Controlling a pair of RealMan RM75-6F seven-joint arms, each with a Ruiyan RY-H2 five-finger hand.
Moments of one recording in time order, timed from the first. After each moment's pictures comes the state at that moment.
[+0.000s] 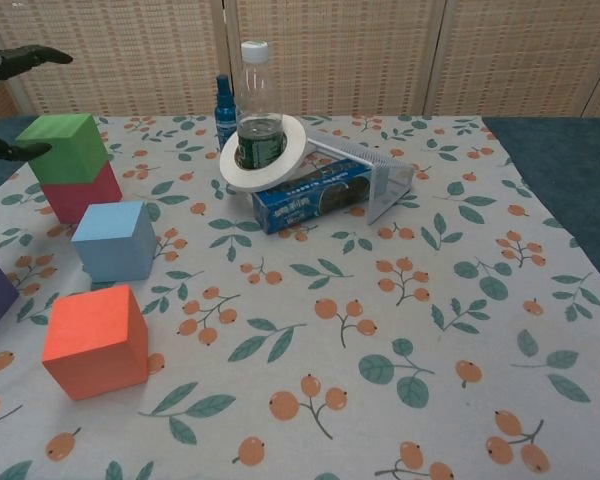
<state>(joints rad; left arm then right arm) -0.58 -1.42 -0.21 -1.19 1.39 1.14 -0.02 0.11 -1.18 -0.05 -1.58 -1.70 1.48 -0.03</state>
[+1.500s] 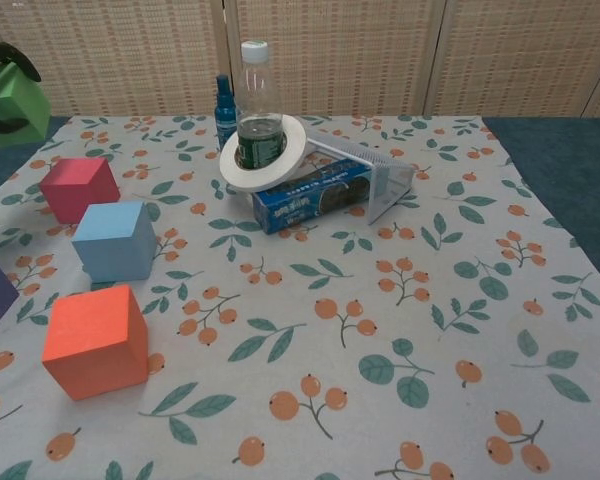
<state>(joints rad) -0.64 -1.49 -0.24 -0.93 1.29 1.09 -0.06 0.11 -1.18 -0.04 -1.58 -1.69 1.48 -0.05</state>
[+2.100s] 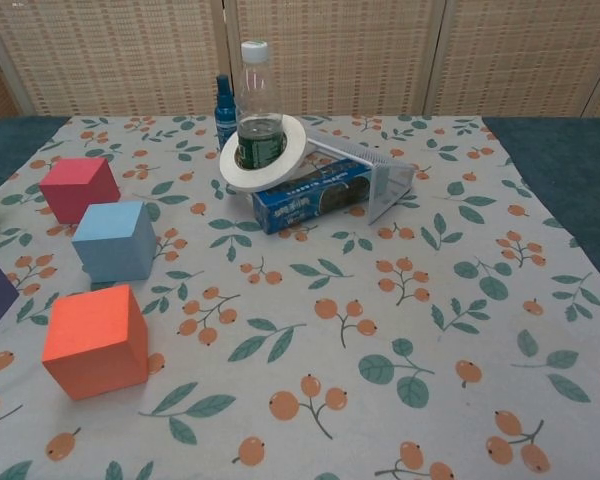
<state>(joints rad) -0.55 -1.56 -0.15 -0.72 1.25 0.92 -0.20 0.11 -1.19 -0.05 -1.58 -1.71 1.47 -0.02</state>
